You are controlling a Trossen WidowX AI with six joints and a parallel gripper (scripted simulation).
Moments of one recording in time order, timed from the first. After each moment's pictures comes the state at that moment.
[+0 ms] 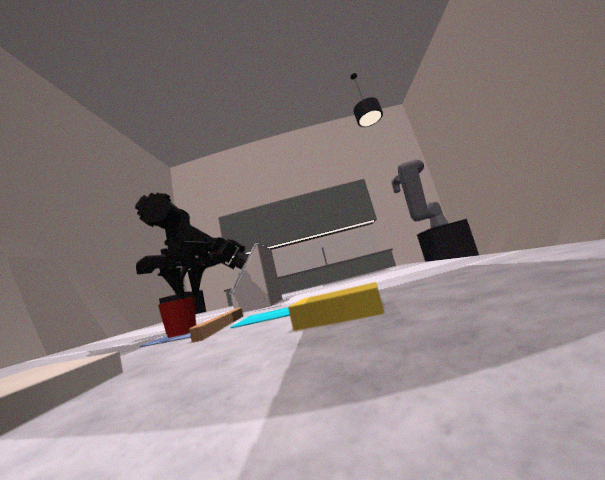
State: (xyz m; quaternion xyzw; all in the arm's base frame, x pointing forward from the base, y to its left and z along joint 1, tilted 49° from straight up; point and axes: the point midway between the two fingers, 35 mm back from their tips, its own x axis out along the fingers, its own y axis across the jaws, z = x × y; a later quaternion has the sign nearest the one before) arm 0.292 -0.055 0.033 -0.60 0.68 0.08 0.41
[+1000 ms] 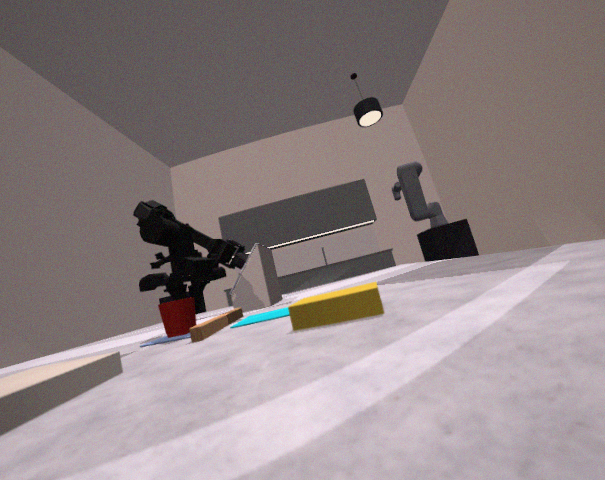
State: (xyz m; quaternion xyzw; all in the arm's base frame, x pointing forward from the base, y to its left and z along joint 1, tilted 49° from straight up) arm 0.291 -0.084 0.010 -0.60 0.68 0.08 0.41
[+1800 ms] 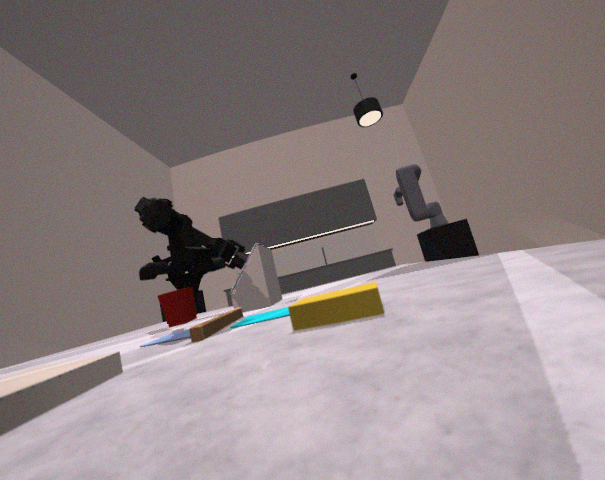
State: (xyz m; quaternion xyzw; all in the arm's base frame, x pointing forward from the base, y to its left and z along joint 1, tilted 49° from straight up) arm 0.288 -0.064 0.024 -0.60 0.69 0.09 0.40
